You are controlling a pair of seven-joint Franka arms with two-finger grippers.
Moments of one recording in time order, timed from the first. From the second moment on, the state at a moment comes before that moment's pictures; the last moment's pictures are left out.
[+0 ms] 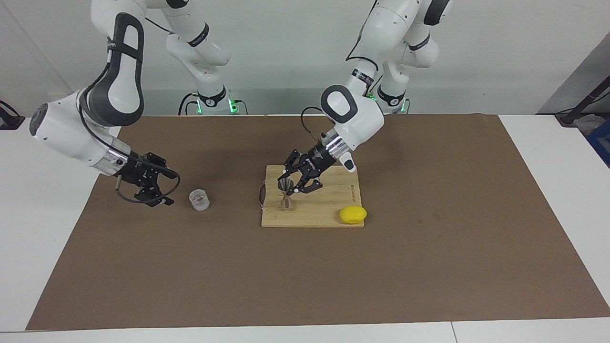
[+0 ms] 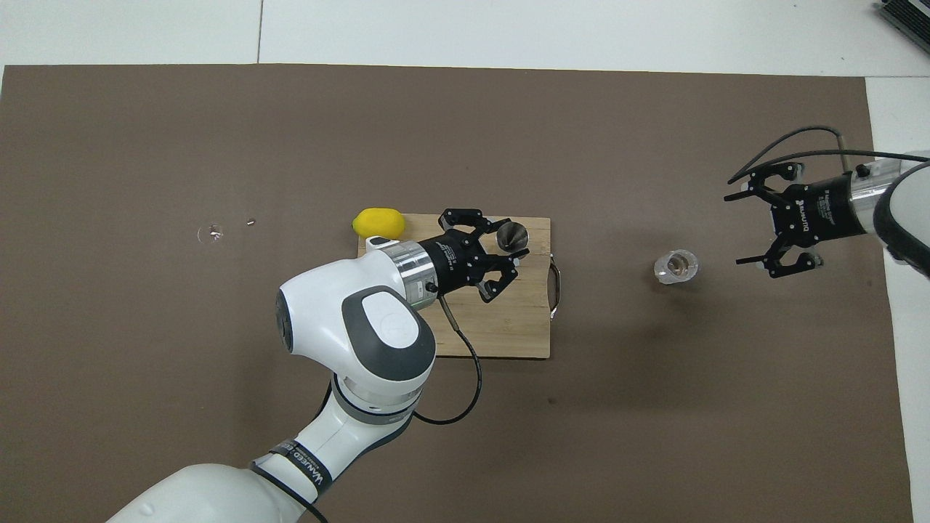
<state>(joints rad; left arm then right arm) -0.46 0.33 -0.29 -1.91 -1.62 2.81 -1.29 -0.30 0.23 0.13 -1.86 0.54 1.95 1.05</state>
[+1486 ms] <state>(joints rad) -0.39 0.16 -0.28 -1.94 -1.37 2.75 -1.29 -0.37 0.38 0.14 -2.03 0.87 2.01 0.87</state>
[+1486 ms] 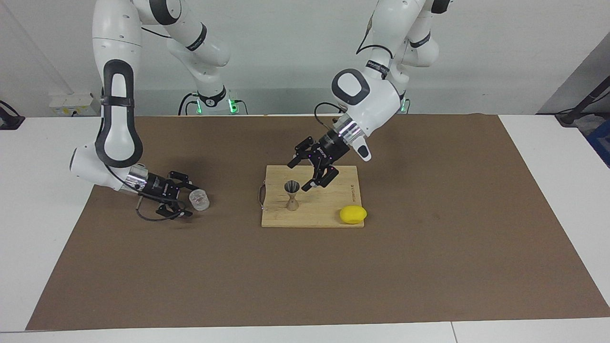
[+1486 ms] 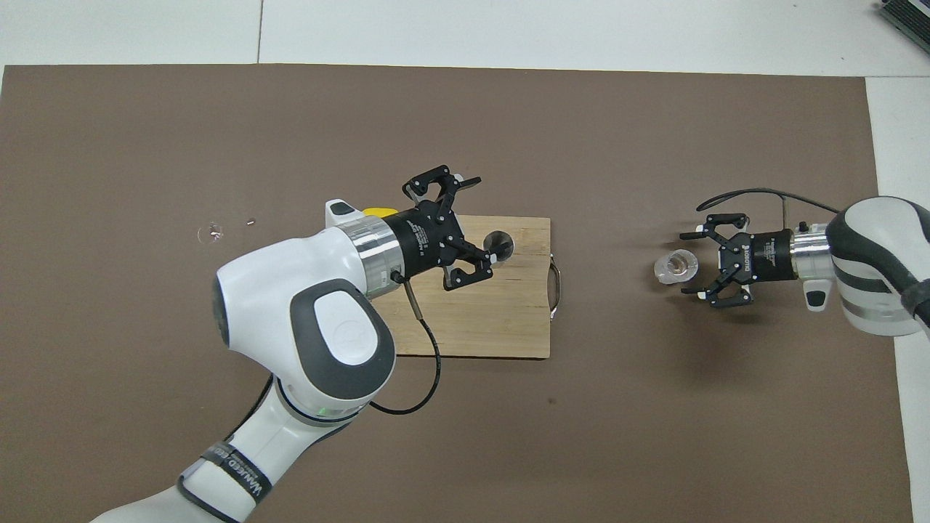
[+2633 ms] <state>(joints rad) 0.06 0.01 -0.26 -1.89 0.03 2.34 -1.20 -0.33 0.30 0.14 -2.04 0.92 1.99 0.90</state>
